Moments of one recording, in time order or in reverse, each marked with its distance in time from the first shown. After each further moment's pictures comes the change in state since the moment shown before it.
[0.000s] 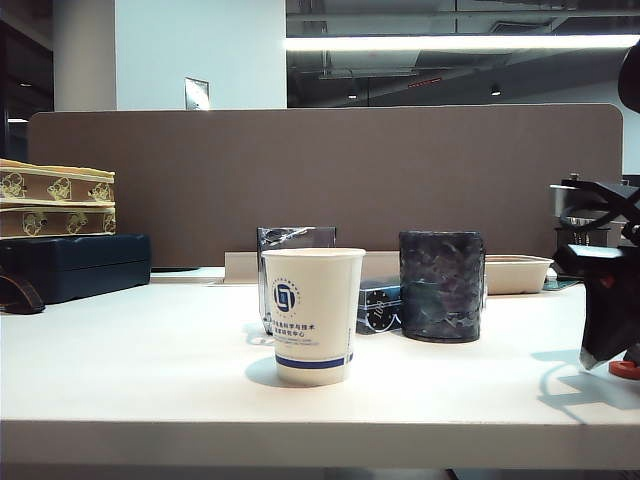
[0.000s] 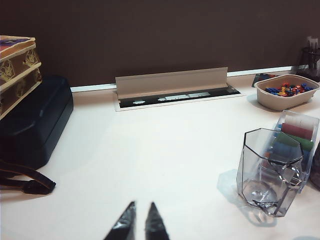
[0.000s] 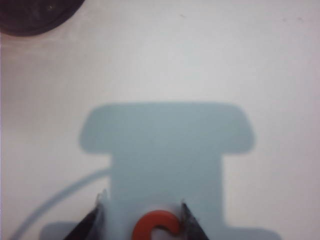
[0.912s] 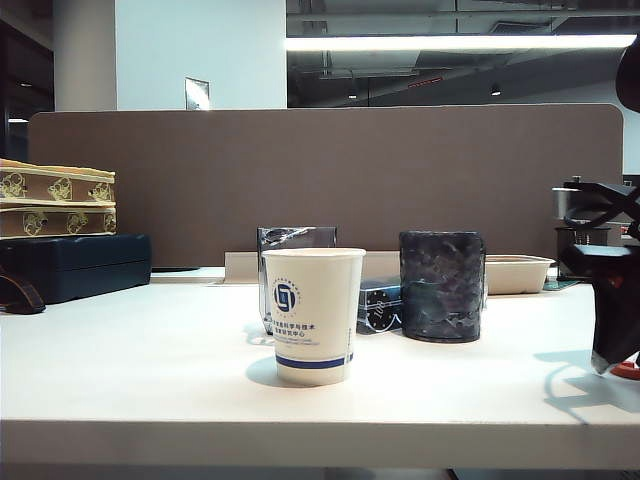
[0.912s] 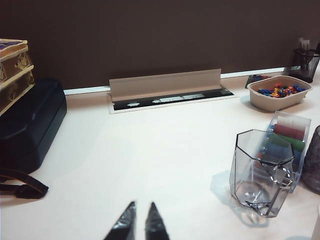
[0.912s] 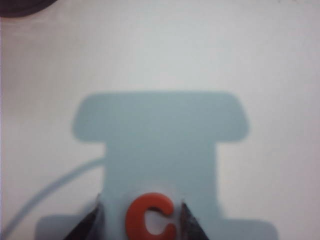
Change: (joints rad) left arm -0.021 0.000 0.000 0.007 0.000 -0.002; right arm 0.001 -0.008 0.024 -0.083 0.021 -0.003
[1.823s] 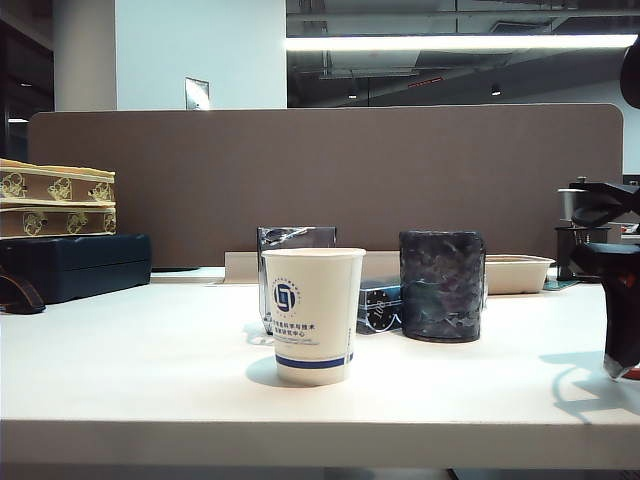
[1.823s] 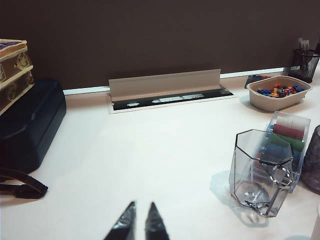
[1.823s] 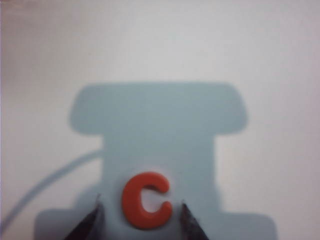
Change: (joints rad) left arm -0.002 0.000 0.000 0.000 0.000 0.000; right arm 0.000 -0.029 0.018 -0.064 0.000 -0.005
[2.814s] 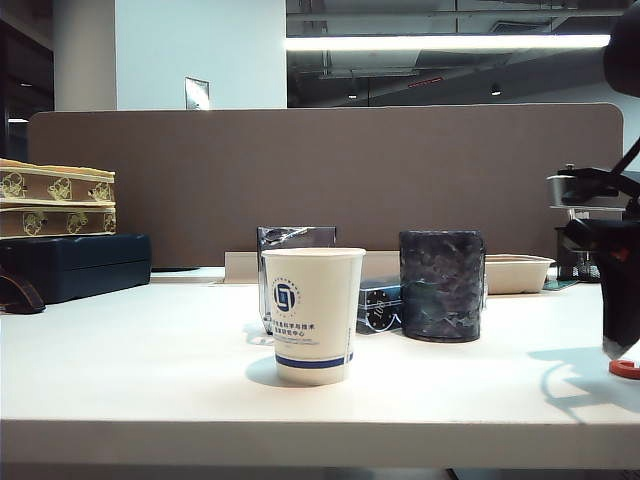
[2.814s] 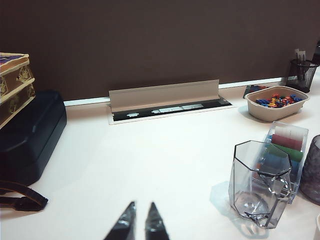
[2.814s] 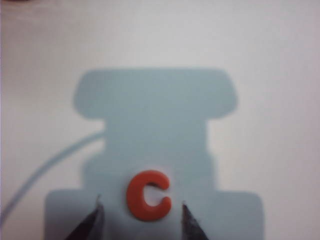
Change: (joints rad) left arm 0.000 0.000 0.000 0.039 0.004 0.000; right arm 0.000 0.008 0.097 -0.119 0.000 -0.029
